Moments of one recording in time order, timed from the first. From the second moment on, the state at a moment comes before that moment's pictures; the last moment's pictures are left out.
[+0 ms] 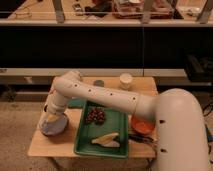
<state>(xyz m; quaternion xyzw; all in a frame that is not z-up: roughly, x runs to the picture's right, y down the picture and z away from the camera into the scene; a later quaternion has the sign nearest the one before) -0.282 0.131 0.714 -0.34 0.34 0.88 0.05</state>
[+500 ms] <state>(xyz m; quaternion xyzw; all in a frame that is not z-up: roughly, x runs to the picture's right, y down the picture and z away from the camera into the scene) -0.291 0.151 0.734 -0.32 0.37 0.87 0.06</state>
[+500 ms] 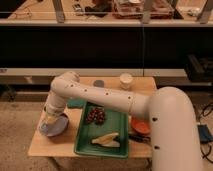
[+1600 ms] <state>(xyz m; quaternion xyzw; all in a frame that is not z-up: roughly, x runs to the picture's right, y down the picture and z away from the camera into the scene) -0.273 0.178 0.794 -0.26 0.42 0.87 0.03</state>
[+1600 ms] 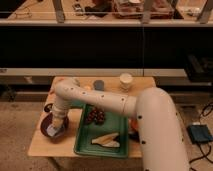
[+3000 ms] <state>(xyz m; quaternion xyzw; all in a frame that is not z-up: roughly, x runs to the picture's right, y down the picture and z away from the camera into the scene) -0.303 0.122 0.793 -0.24 0.36 0.90 0.04</state>
